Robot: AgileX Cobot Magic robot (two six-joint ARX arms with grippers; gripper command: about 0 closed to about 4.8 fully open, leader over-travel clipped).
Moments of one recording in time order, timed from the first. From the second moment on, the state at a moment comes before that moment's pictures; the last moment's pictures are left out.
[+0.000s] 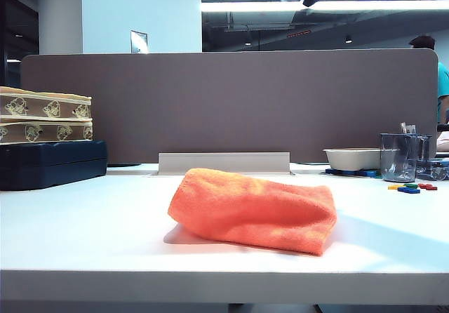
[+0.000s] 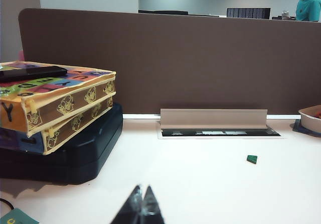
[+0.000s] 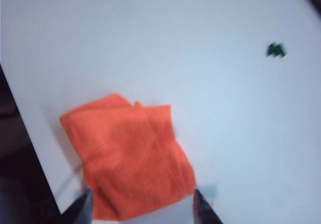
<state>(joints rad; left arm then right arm) -0.01 0.00 0.16 0.02 0.11 -0.02 0.50 1.36 1.49 -0.94 -0.28 -0.47</state>
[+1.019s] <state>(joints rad) -0.01 0.00 0.24 -0.05 0.17 -0.01 0.50 0.68 1.47 -1.13 0.10 -0.39</state>
